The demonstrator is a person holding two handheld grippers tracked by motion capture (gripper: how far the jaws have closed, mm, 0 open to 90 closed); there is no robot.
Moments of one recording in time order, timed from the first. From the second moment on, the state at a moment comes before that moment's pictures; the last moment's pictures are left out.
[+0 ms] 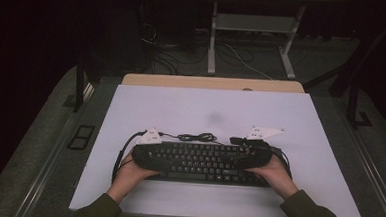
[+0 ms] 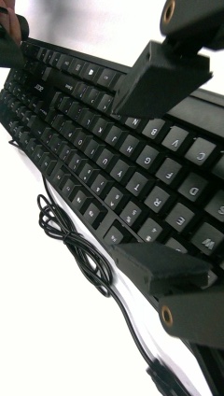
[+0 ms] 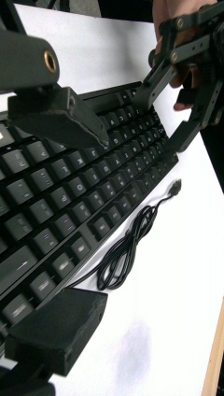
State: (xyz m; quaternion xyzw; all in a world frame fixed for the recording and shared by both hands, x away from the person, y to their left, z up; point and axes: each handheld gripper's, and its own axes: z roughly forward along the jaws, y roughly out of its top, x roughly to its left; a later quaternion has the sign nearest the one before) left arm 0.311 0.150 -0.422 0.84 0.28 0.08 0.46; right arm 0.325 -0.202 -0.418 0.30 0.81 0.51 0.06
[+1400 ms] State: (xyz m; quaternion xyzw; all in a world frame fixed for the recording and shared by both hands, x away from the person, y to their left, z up) left arm 0.285 0.186 -0.420 0.82 0.29 0.10 0.48; right arm 0.274 -0.300 -0.429 0.34 0.79 0.50 0.09
